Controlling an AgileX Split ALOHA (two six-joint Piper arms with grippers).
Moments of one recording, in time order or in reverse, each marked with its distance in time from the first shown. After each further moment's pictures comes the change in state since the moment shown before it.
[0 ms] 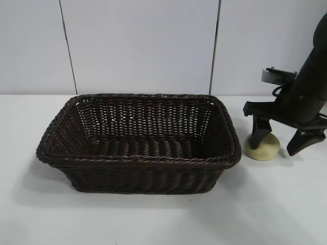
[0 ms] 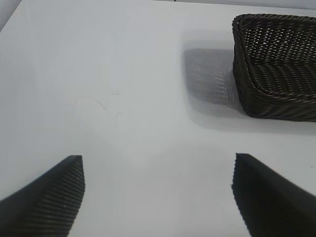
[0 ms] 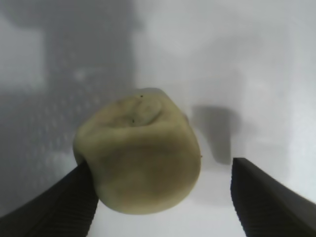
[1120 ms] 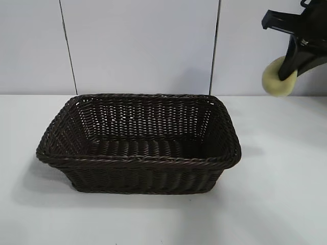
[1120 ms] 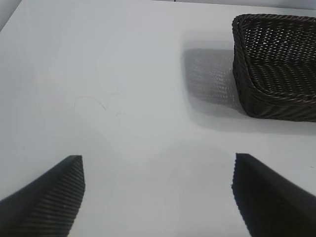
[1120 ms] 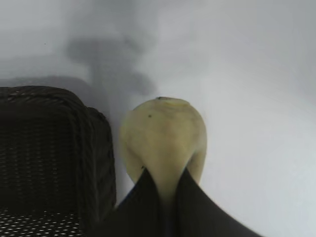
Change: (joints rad) left arm 0.000 0.000 0.000 0.000 0.000 0.000; right arm 0.063 -0.335 -0.082 0.252 0.224 -0.059
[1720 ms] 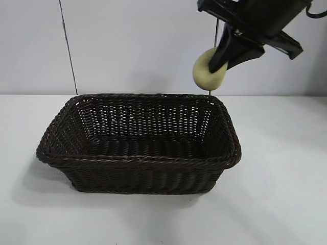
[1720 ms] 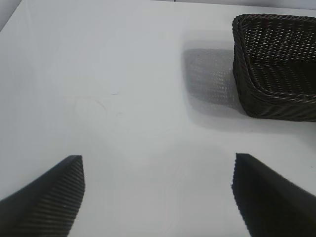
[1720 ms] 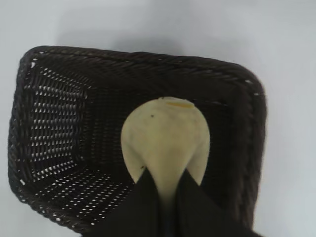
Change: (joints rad) left arm 0.000 0.000 0.000 0.000 0.000 0.000; right arm 0.363 0.005 0.000 0.018 -0.148 -0.004
